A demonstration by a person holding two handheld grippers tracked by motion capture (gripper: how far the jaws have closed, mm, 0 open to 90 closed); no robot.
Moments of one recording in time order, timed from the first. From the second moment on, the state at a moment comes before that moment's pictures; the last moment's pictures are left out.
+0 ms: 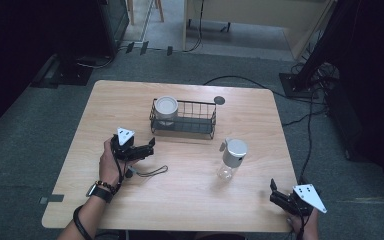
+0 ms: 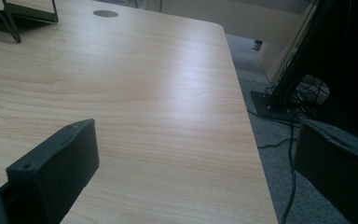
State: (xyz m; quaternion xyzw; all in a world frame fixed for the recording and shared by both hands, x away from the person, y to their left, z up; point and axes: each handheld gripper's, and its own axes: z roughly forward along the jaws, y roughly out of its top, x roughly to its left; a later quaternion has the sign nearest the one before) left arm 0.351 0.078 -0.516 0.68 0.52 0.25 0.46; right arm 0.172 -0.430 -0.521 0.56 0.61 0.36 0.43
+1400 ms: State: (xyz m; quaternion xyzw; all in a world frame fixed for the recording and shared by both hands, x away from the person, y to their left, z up) left arm 0.301 0.151 -0.520 0.66 0.54 0.27 0.45; right arm 0.172 -0.429 -0.522 0.56 0.61 0.36 0.44
